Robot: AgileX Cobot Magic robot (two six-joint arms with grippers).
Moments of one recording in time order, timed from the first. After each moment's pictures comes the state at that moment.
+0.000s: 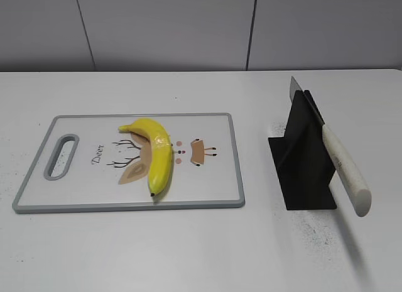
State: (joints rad) left arm 0.01 0.02 -0.48 -0.14 1.10 0.19; right arm 0.42 0.01 -0.50 -0.02 1.05 0.02
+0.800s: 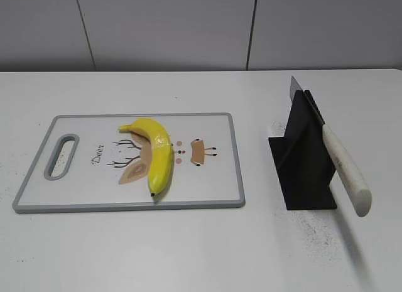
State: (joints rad) left arm 0.01 0.02 -0.48 -0.15 1.10 0.19; right arm 0.08 -0.01 -0.50 -0.01 1.05 0.02
